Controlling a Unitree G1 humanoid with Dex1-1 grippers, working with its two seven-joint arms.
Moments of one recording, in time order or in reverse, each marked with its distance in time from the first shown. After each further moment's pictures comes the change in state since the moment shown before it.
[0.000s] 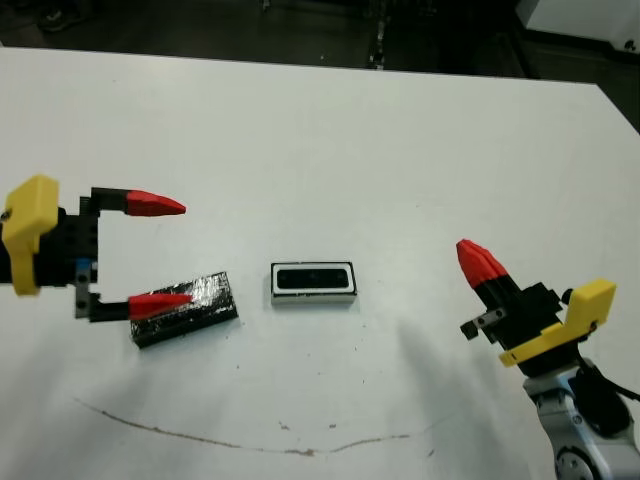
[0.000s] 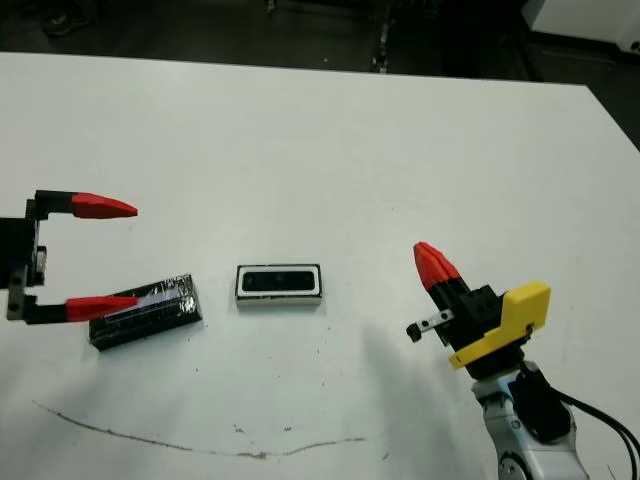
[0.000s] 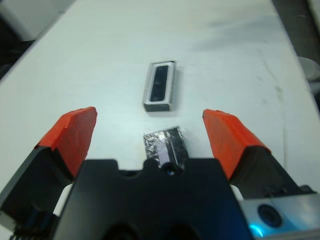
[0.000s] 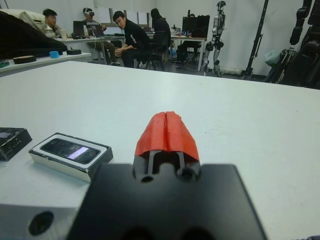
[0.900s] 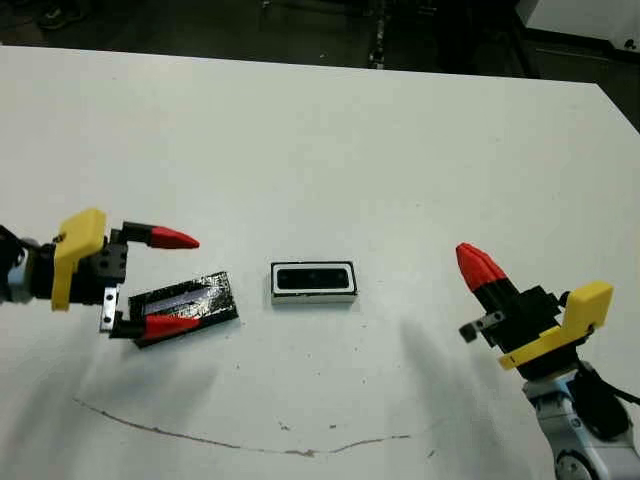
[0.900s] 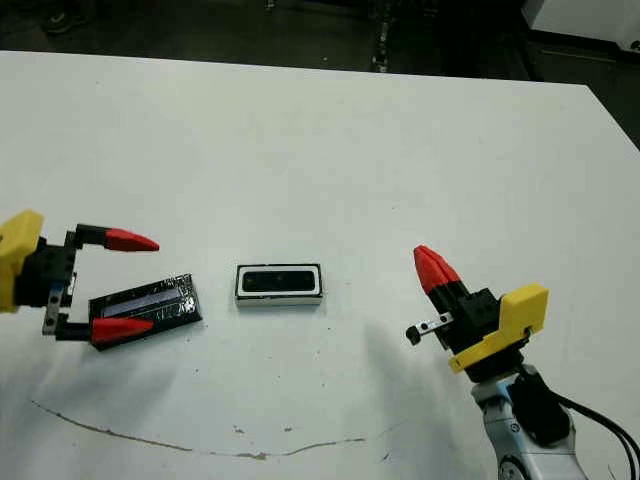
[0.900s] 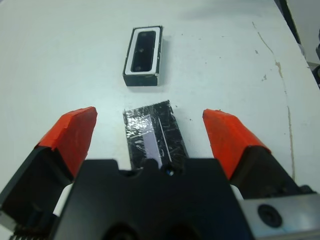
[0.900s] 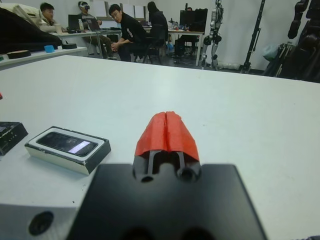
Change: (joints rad) left arm 0.086 -0.087 -0.075 0.066 0.084 -0.060 0.048; right arm 0.023 -0.002 0.009 0.000 -0.012 -0.001 -0.016
